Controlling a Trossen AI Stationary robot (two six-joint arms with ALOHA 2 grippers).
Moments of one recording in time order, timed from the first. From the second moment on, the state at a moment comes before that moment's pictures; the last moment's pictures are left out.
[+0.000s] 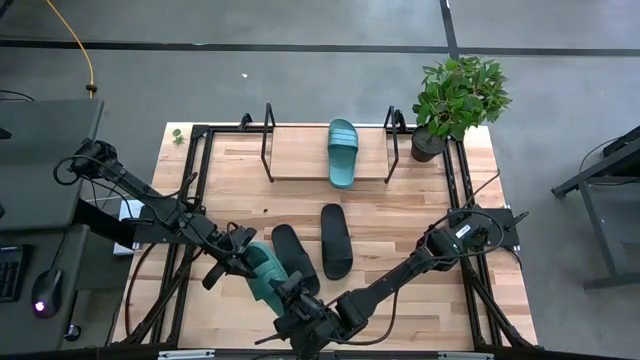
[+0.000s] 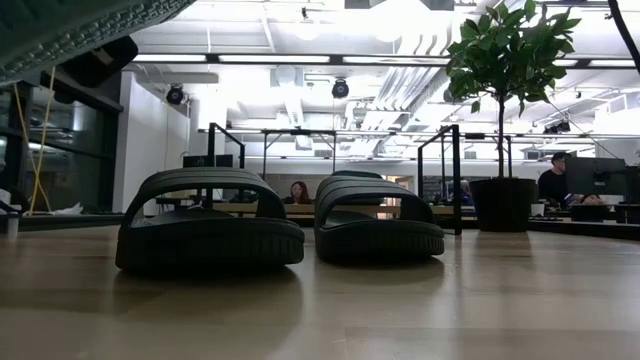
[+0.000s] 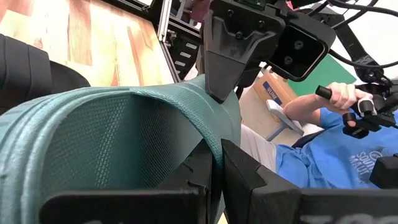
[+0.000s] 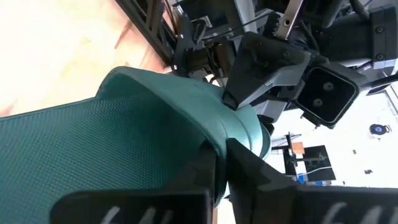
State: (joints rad) left arm -0.42 0.90 0.38 0.24 0.06 -0.57; right arm 0.58 2.46 2.27 -0.40 1.04 -0.67
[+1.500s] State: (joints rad) left arm -0.42 0.81 0.38 0.16 -0.26 -0.28; right arm 0.57 2.46 2.31 -0.51 1.09 -0.52
